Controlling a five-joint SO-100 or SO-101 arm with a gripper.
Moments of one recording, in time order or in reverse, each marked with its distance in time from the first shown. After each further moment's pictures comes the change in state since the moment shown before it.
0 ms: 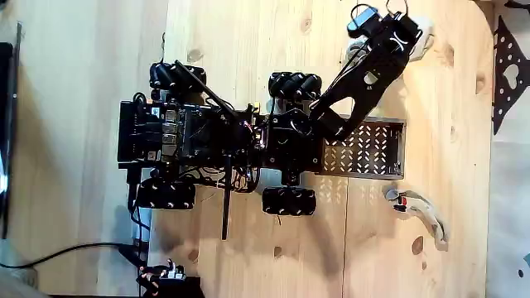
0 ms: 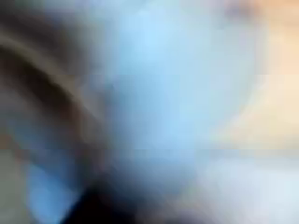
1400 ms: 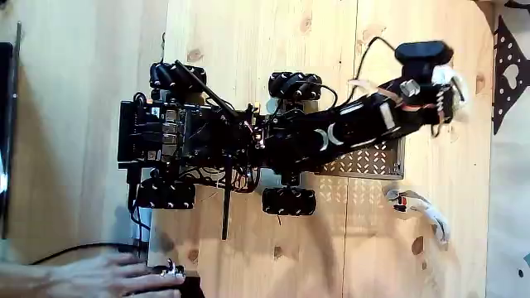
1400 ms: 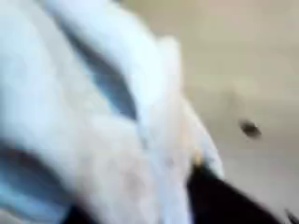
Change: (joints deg) arm 32.9 119.3 25.3 27.2 9.1
